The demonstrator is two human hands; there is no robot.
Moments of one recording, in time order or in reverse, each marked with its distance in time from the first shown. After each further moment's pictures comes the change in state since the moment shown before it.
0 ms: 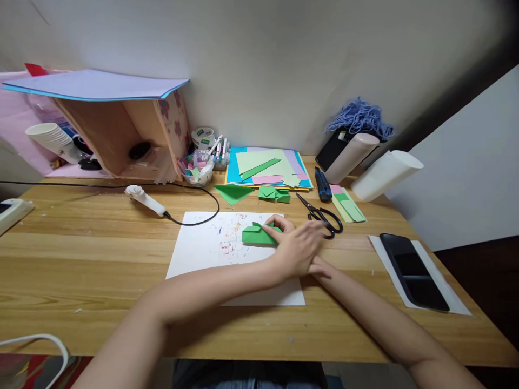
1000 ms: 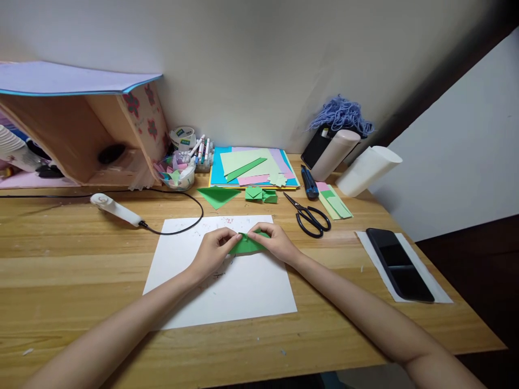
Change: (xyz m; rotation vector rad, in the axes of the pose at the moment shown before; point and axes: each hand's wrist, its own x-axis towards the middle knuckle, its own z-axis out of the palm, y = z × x) left_hand -0.078 -0.111 0.004 -0.930 0.103 -0.565; right_hand 0.012 -0.004 -0.027 0.186 -0.343 0.030
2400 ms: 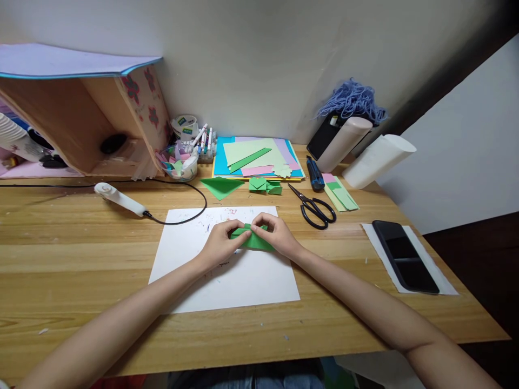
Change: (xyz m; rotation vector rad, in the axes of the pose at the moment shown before) left_hand -0.001 0.005 0.006 0.070 -0.045 0.039; right_hand -0.004 -0.001 0.009 0.001 0.034 -0.004
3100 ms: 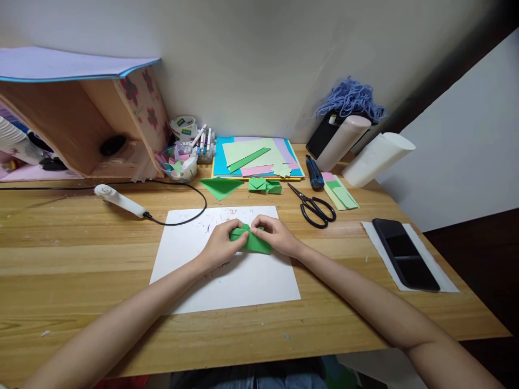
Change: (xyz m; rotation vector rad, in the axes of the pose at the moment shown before) left_hand 0.000 0.001 -0.001 0.067 0.001 0.024; right_hand 0.000 0.002 -0.004 0.049 -0.142 0.032
